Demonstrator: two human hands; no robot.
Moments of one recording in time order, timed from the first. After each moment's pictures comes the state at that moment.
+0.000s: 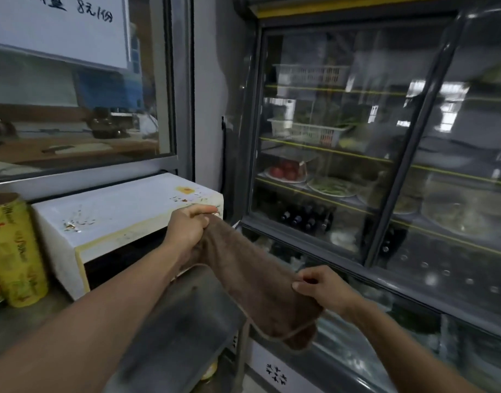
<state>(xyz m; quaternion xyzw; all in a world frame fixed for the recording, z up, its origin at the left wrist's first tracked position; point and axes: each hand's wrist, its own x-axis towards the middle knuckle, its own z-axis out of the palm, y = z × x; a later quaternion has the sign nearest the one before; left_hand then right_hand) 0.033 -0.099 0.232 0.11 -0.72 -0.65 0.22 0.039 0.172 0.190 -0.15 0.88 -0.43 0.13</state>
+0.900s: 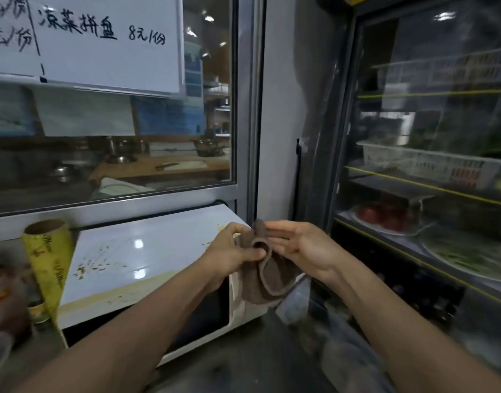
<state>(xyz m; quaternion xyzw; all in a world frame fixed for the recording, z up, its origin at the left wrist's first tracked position) -0.147 -0.106 0.258 0.16 -0.73 -0.64 0.17 -0.241 0.029 0.275 -0.31 0.61 -0.66 0.31</state>
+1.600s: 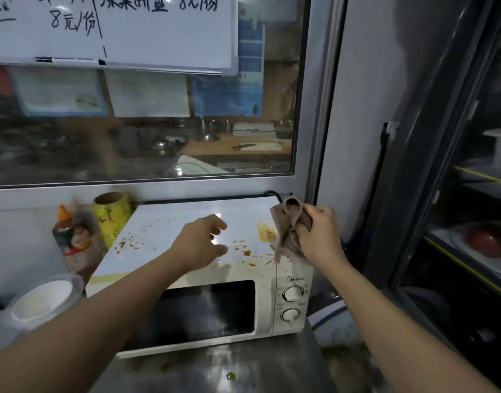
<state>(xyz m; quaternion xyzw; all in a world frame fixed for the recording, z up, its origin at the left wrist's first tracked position) -0.166 -0.183 0.250 0.40 -0.86 -0.25 0.18 -0.369 -0.075 0.227 -0.43 0.79 -0.44 -0.05</state>
